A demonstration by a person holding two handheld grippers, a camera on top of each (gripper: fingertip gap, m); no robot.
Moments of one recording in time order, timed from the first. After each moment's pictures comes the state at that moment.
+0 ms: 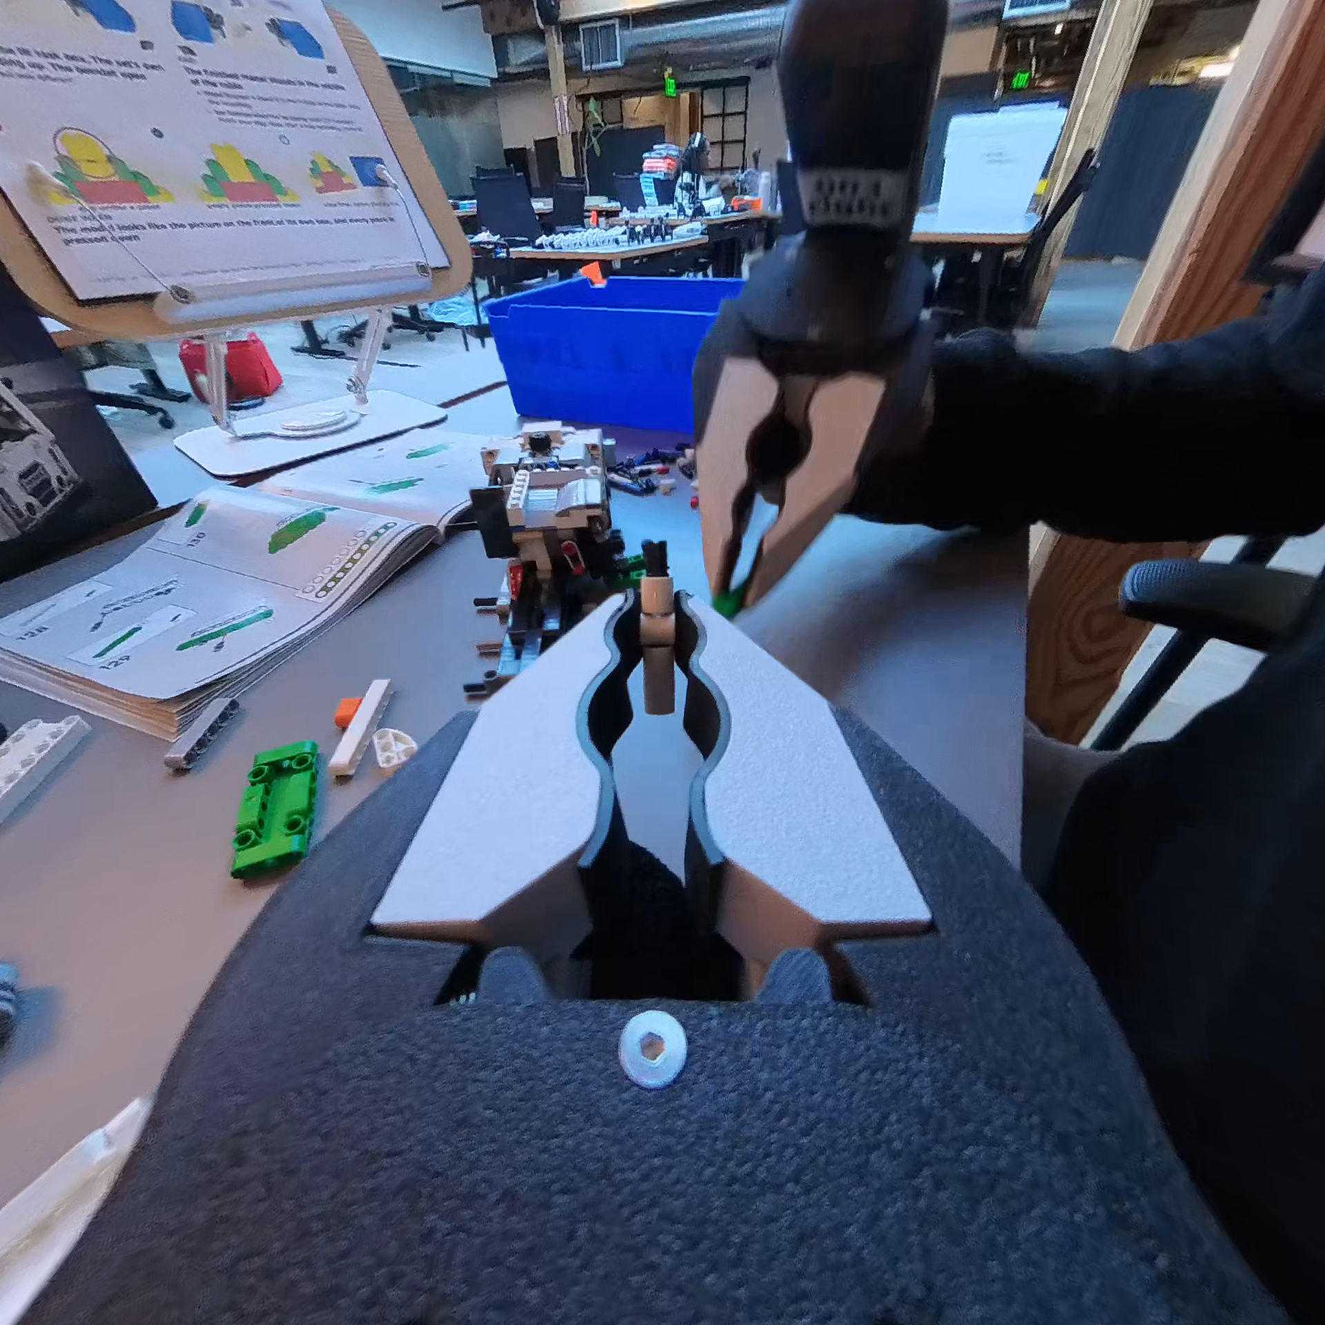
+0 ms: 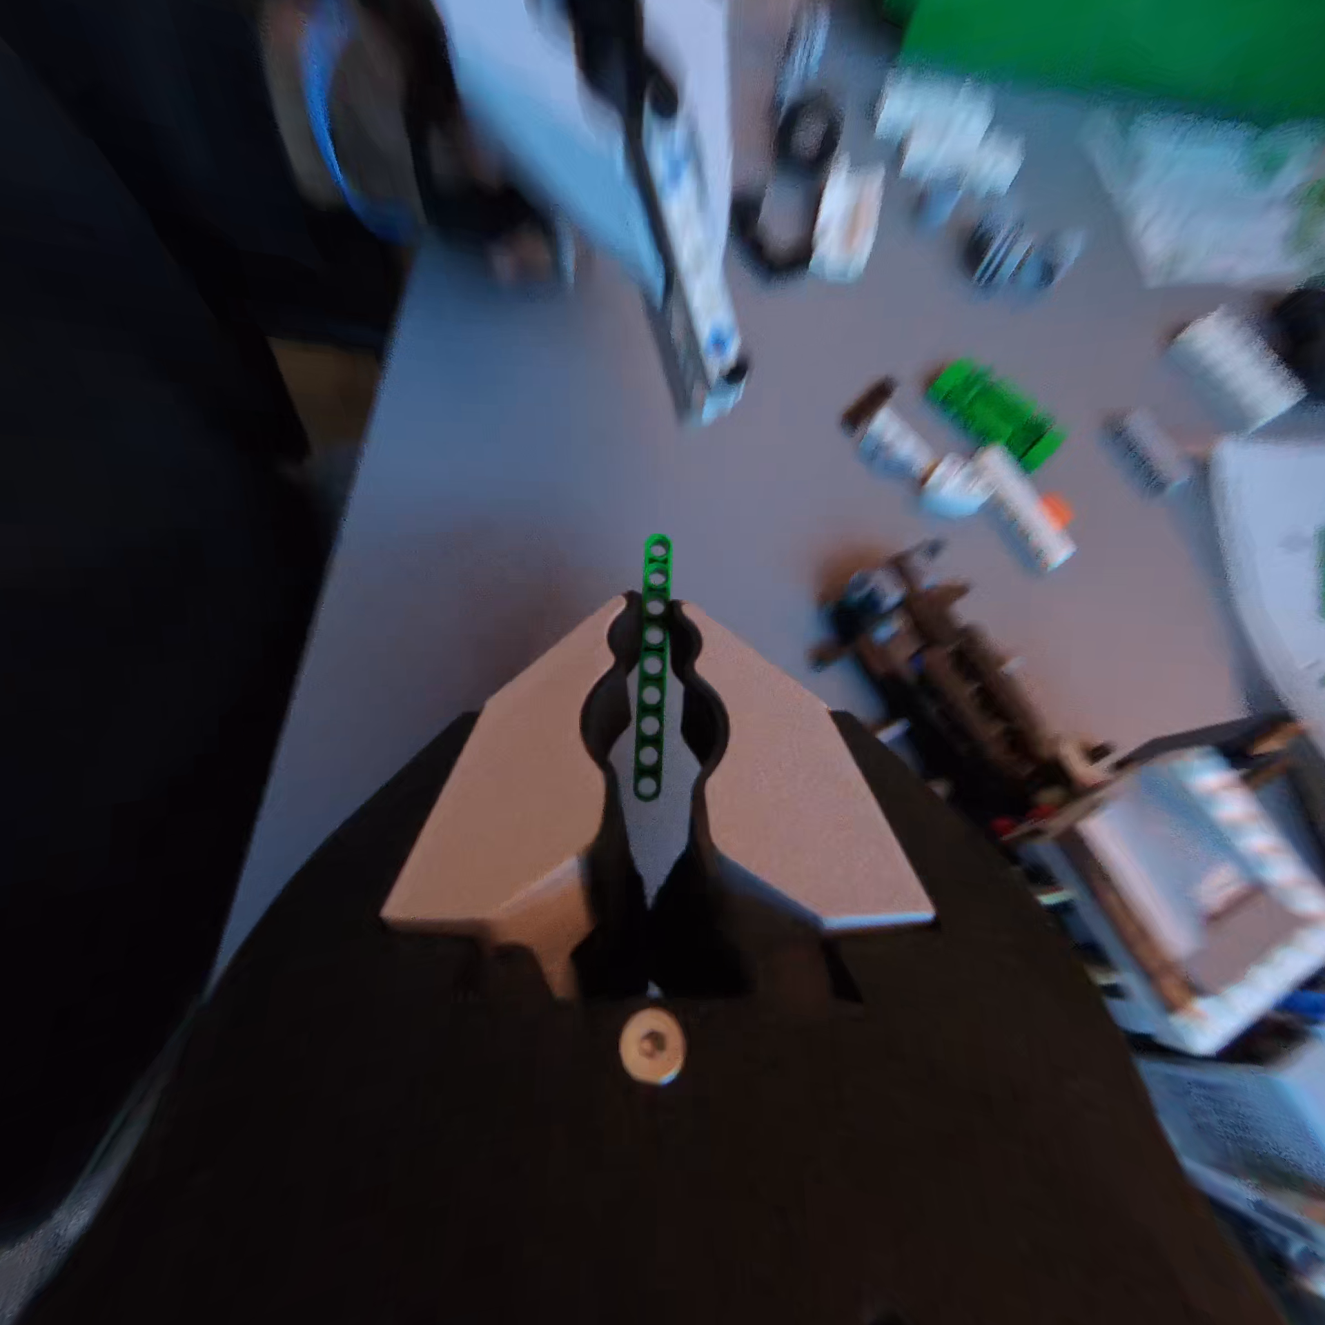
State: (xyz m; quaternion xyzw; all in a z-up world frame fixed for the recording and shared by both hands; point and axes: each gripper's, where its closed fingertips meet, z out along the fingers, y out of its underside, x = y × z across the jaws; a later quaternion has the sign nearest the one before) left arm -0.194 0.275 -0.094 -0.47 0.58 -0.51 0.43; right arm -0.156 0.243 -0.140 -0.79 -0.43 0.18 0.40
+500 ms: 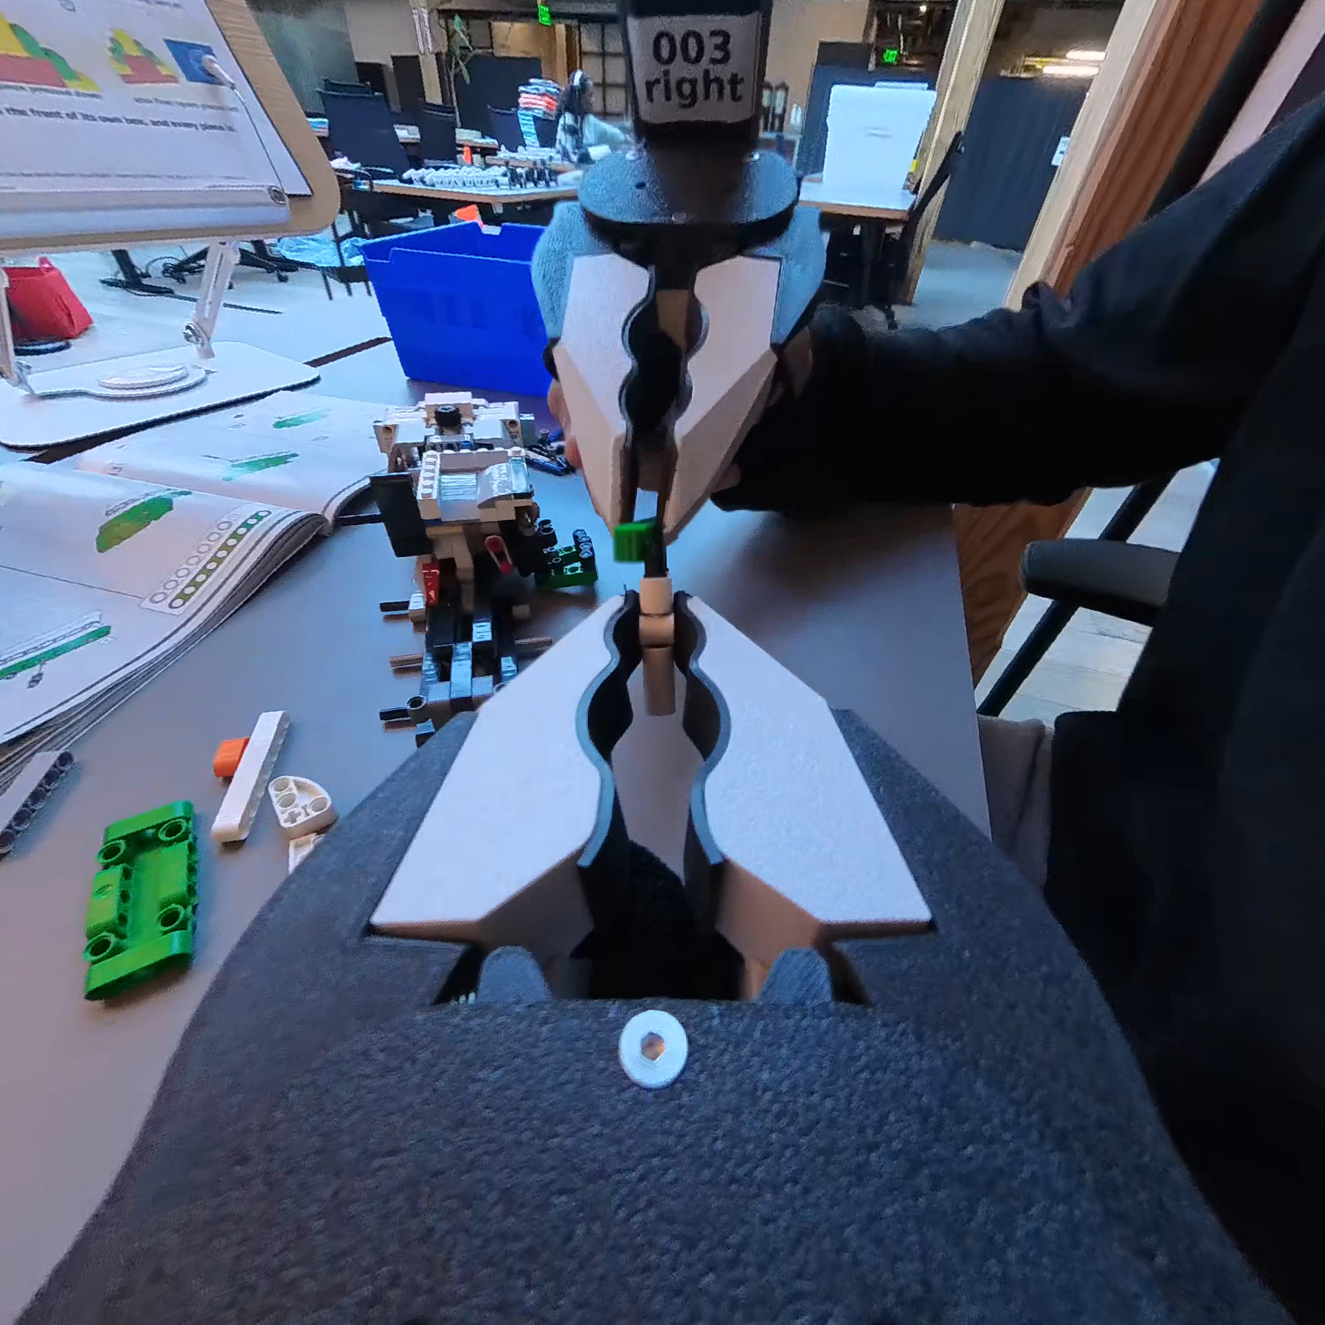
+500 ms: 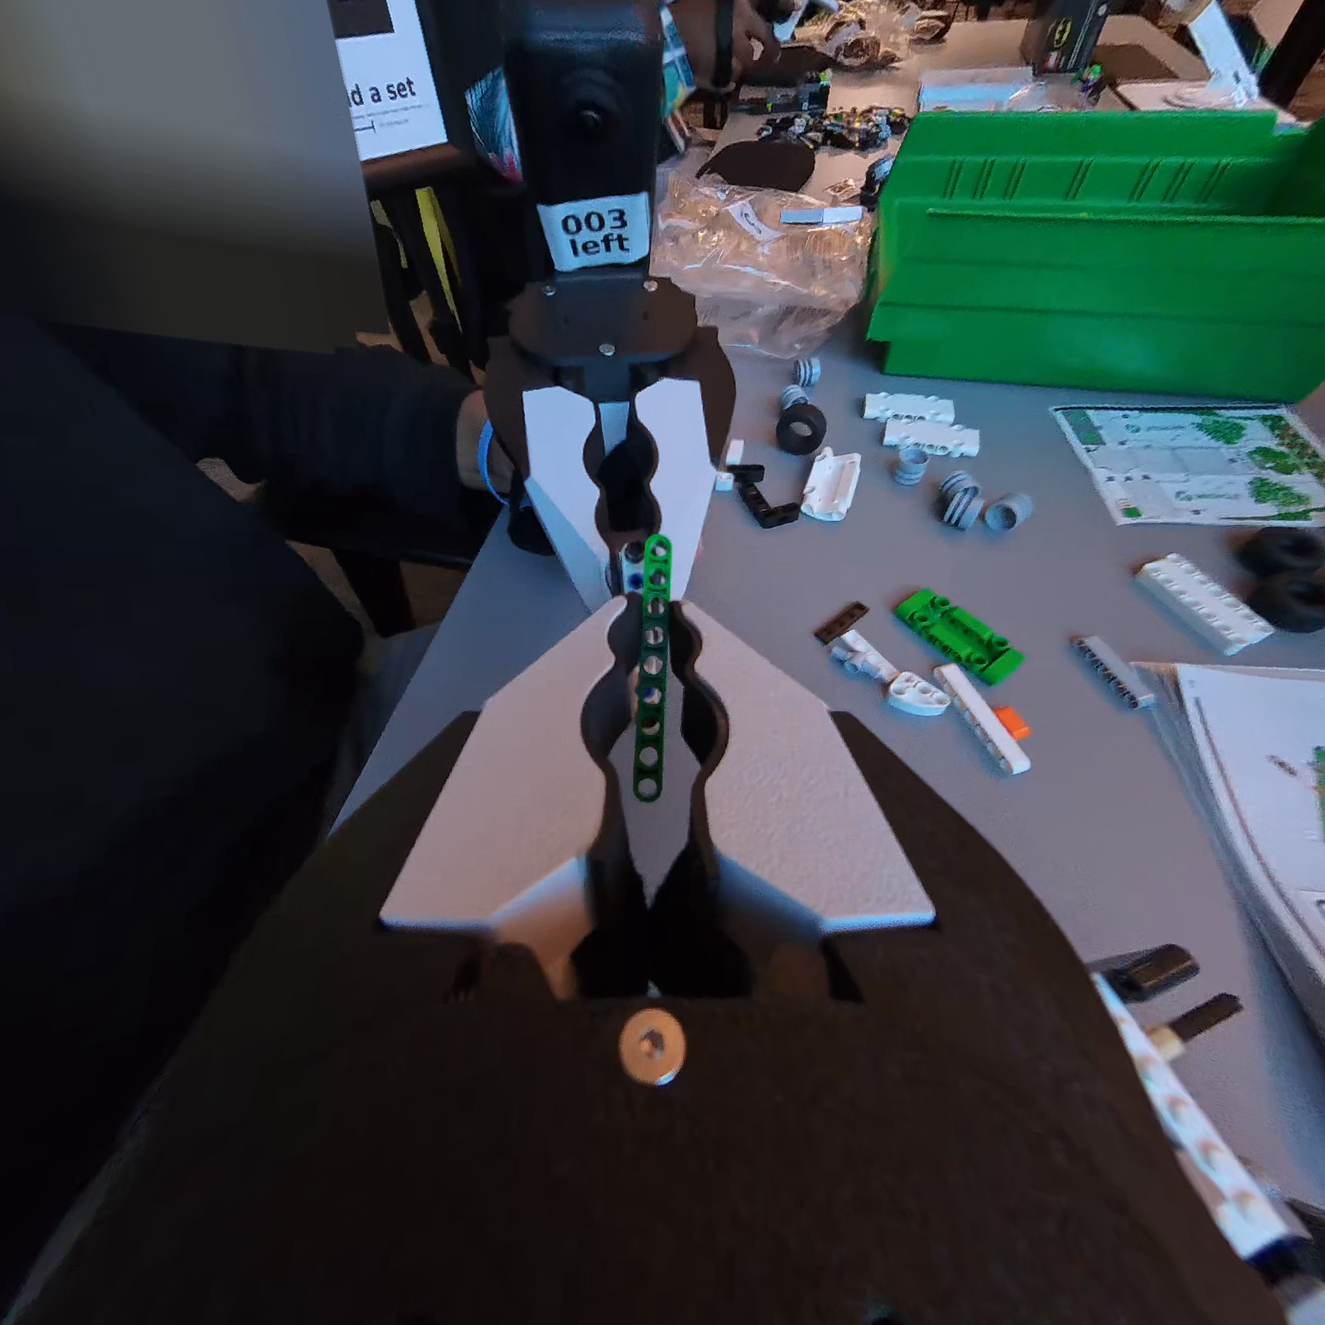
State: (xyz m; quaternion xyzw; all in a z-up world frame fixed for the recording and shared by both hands) left arm -0.171 0.263 -0.103 -0.45 0.62 -0.54 0.35; right arm -0.174 0.273 -0.084 -0.71 -0.42 0.31 0.47
